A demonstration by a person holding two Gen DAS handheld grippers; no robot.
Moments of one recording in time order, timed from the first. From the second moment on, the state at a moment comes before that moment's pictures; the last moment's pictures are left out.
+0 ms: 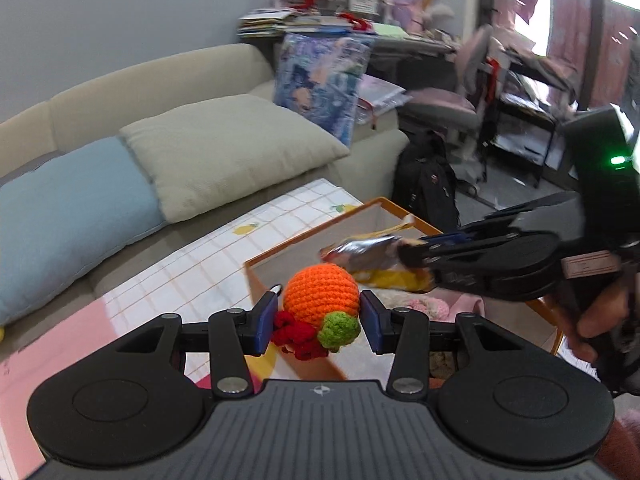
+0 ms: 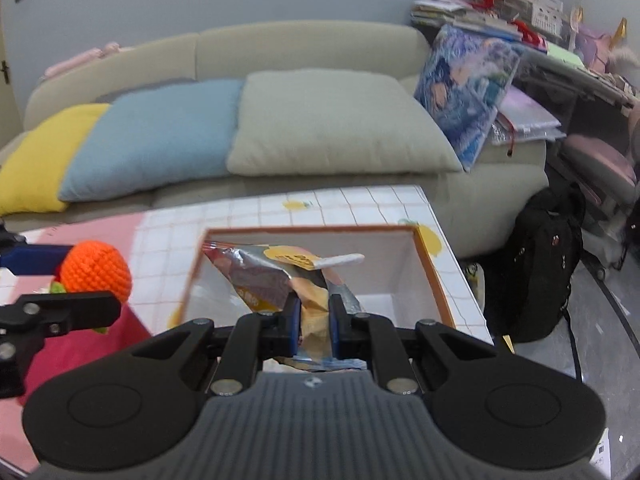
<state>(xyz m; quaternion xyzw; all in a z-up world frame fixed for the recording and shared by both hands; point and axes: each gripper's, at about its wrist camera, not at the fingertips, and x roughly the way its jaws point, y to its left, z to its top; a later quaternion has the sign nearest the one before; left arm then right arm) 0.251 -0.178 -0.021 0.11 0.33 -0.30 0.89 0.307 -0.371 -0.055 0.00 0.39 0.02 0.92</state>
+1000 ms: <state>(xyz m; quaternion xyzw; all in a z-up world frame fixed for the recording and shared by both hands) 0.288 -0.241 -0.088 0.21 0.40 -0.32 0.83 0.316 -0.402 -0.105 -0.04 0.41 0.03 0.91</state>
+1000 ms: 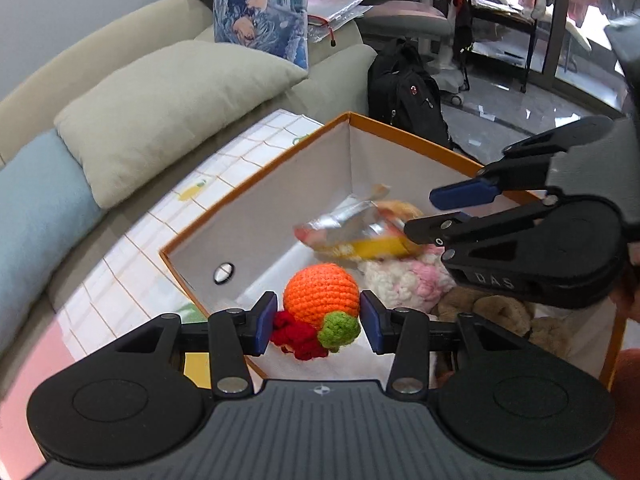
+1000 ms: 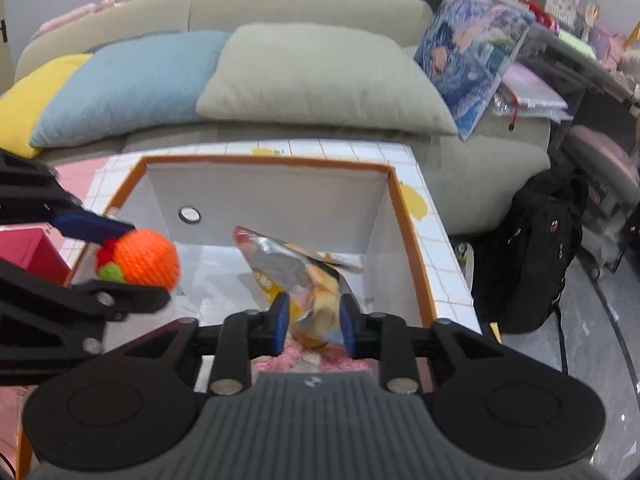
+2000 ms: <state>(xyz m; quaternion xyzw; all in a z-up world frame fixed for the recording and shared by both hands) 0.187 -0.176 -0.013 0.16 0.28 -0.31 0.90 0.220 -0.352 -0.052 -0.02 0.32 0.01 0.95</state>
